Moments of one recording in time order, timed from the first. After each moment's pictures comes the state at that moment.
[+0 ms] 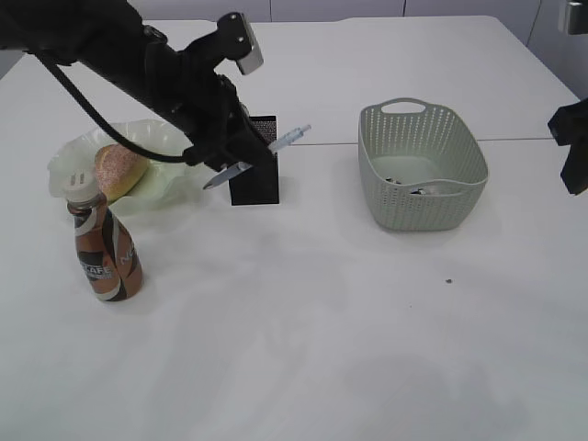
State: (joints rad) left arm -0.35 2.08 -1.67 -0.69 0.85 1.36; right arm 0.11 1.44 -1.26 -0.06 1.14 0.01
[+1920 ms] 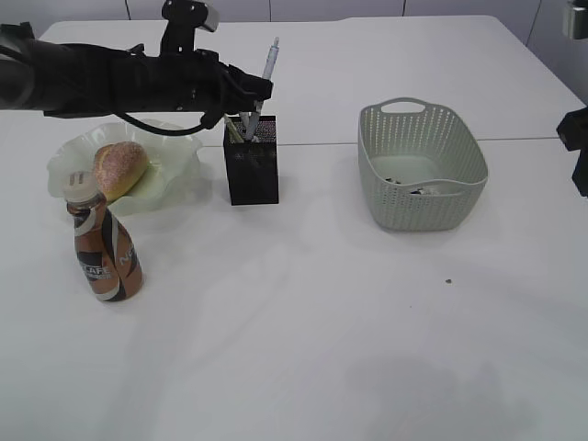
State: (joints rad) left arm -0.26 2.25 -1.67 -1.78 0.53 1.88; right arm 0.11 1.44 -1.26 -0.10 1.15 0.01
